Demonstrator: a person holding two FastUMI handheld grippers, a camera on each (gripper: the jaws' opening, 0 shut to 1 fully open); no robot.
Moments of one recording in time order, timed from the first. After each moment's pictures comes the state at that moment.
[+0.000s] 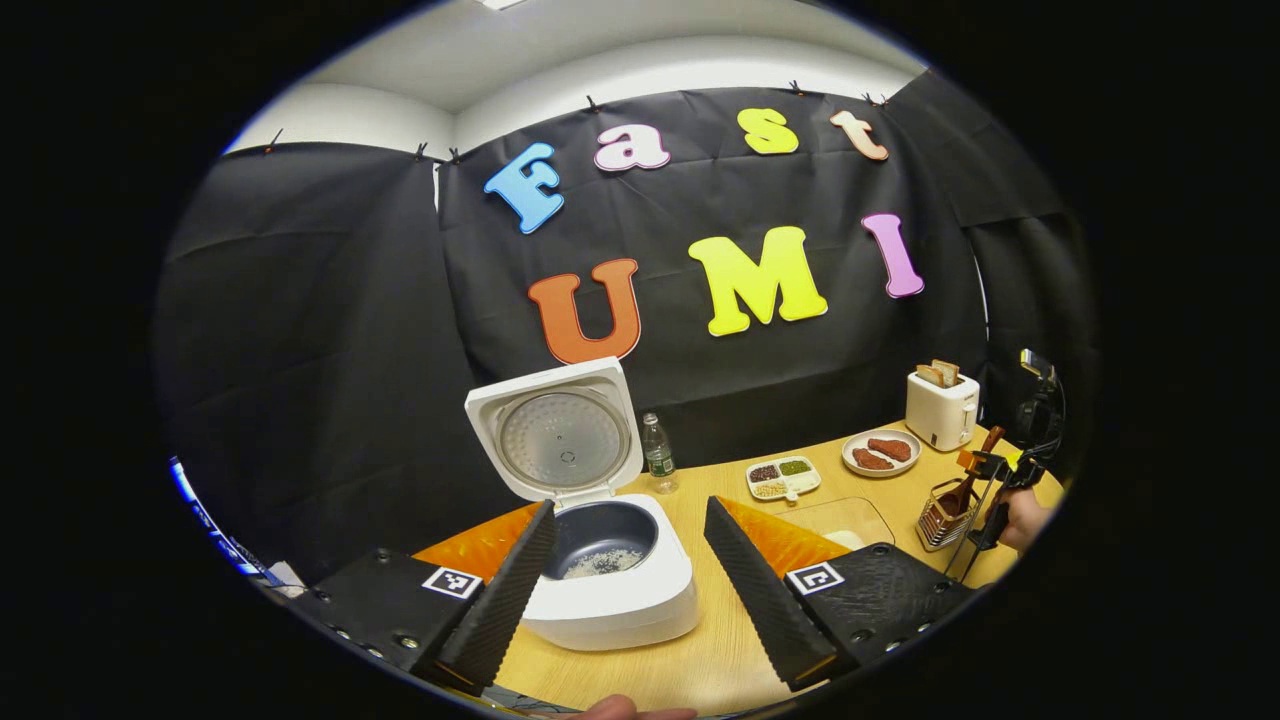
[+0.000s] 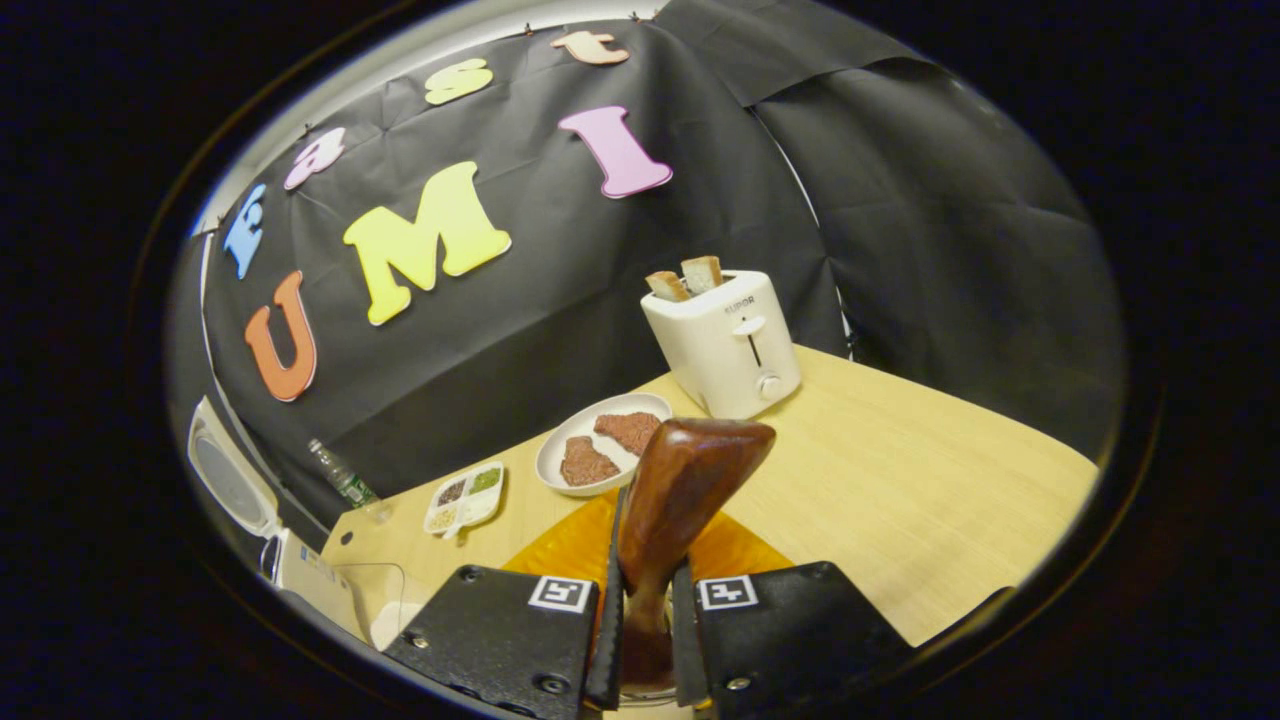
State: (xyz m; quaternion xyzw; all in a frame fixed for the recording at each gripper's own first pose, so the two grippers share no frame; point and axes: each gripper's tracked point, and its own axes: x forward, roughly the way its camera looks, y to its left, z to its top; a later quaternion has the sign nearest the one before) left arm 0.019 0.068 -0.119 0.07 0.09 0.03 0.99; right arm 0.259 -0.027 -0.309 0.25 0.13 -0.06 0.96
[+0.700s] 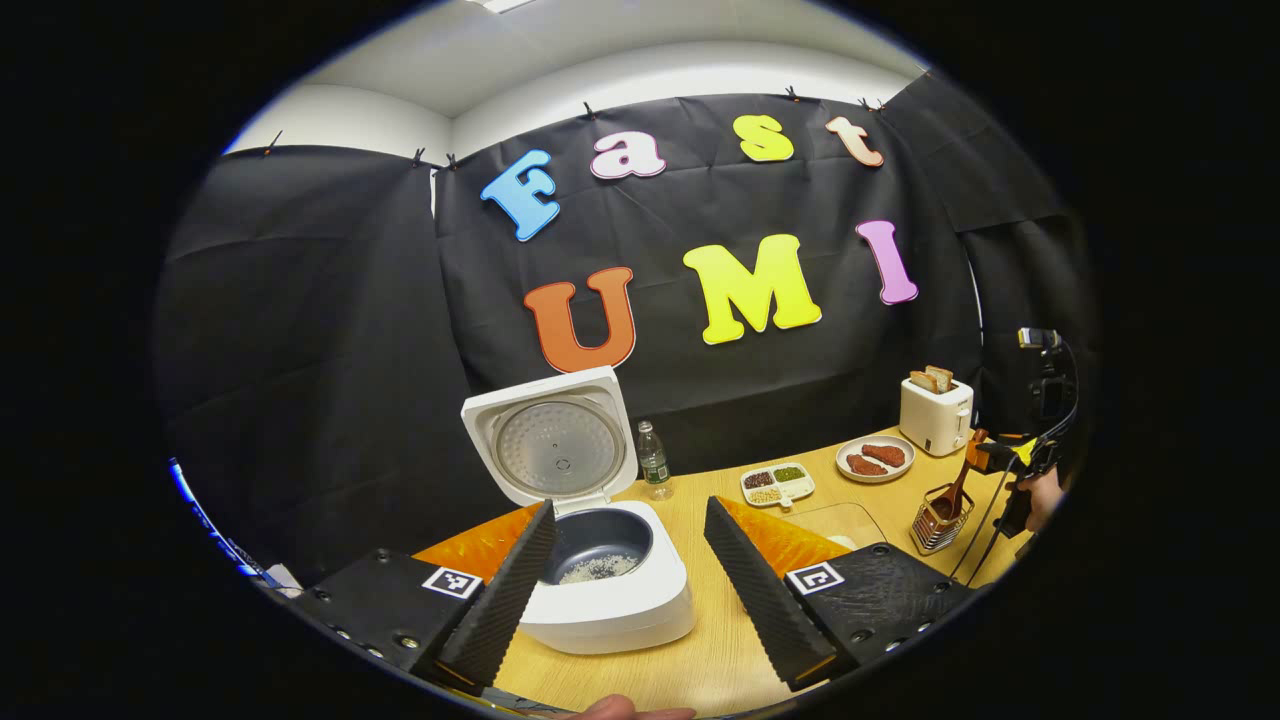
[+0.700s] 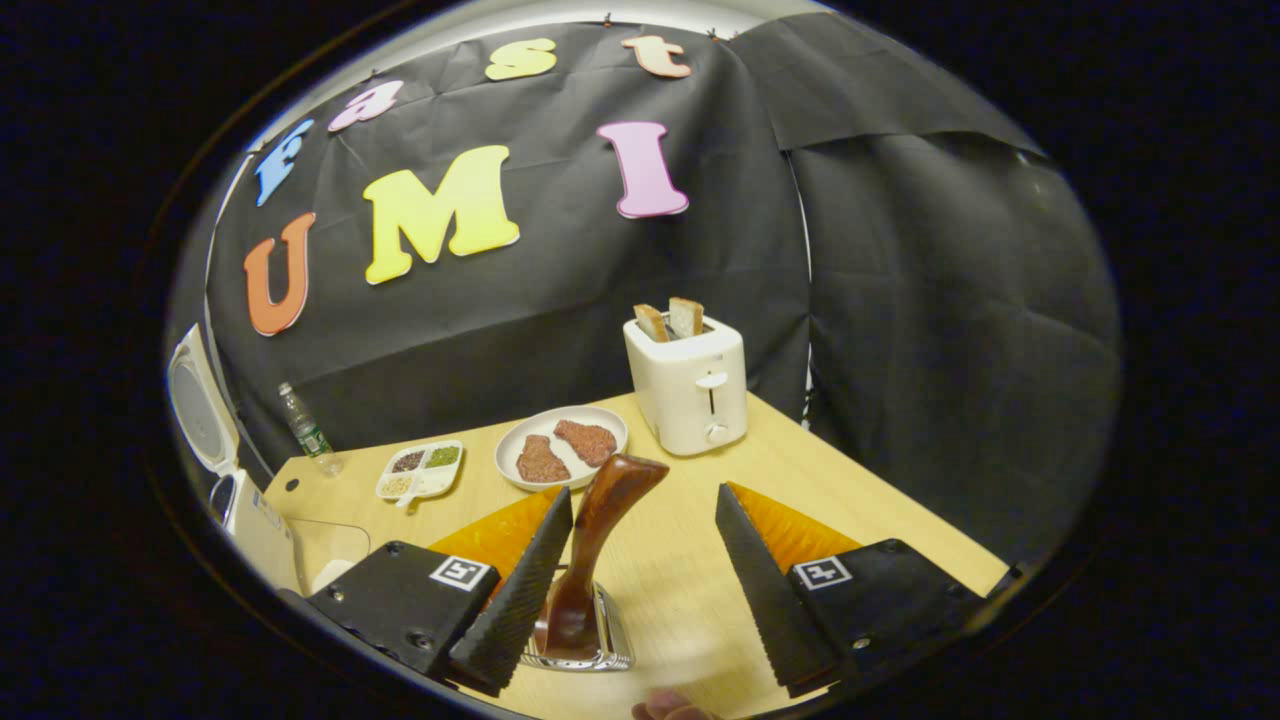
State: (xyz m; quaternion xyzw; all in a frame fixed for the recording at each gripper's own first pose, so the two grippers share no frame) left arm 0.018 0.066 -0.112 0.07 0.08 0.02 0.99; right arm 0.208 -0.061 -0.251 0.11 0.13 -0.10 0.98
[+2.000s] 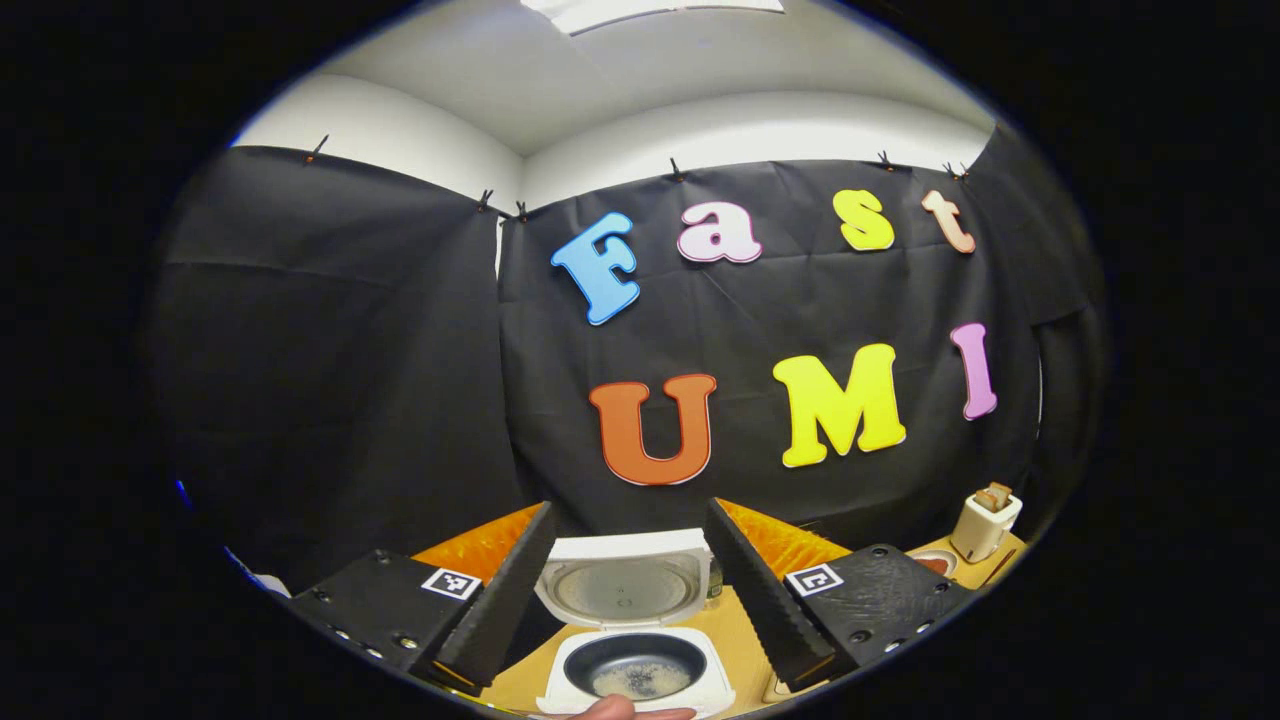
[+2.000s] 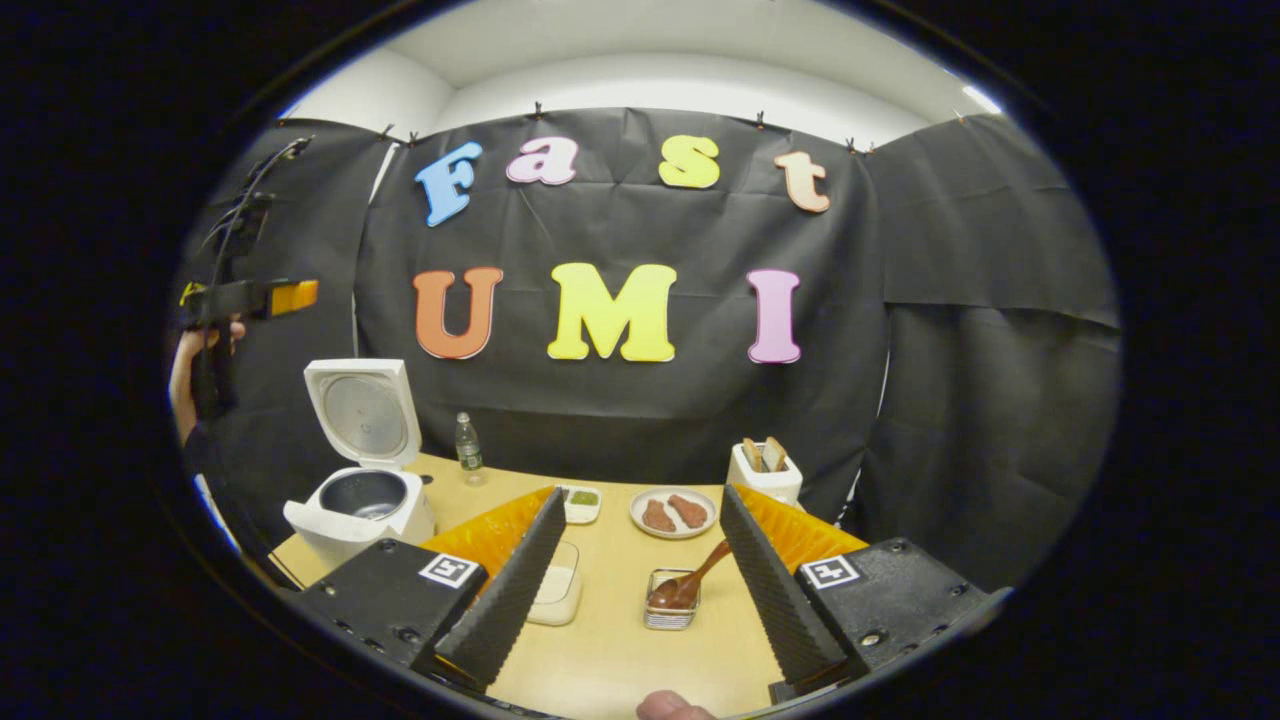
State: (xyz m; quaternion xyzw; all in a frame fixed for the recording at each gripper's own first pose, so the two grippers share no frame) left arm 0.150 0.159 0.057 0.02 -0.03 0.10 0.99; right arm 0.014 0.059 -0.048 0.01 0.05 0.03 1.00
